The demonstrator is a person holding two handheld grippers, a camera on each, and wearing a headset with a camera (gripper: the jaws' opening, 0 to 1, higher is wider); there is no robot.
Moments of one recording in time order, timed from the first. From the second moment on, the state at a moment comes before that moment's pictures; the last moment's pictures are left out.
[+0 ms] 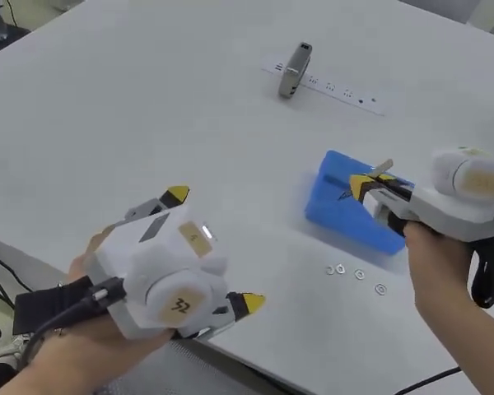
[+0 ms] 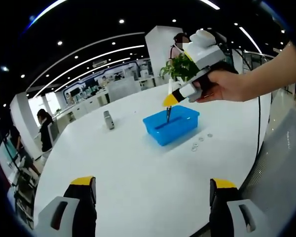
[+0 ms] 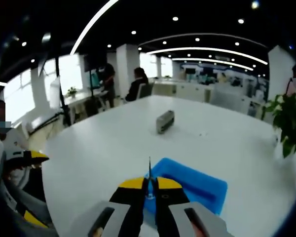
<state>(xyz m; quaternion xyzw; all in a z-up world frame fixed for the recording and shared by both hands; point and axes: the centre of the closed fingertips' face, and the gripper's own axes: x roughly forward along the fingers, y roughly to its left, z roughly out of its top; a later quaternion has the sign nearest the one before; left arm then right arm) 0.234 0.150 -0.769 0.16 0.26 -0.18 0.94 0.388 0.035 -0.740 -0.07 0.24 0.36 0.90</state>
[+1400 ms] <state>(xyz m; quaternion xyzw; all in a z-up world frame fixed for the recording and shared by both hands) 0.234 0.150 -0.773 0.17 0.26 -0.18 0.93 0.323 0.014 -0.811 -0.09 0.32 0.37 0.87</state>
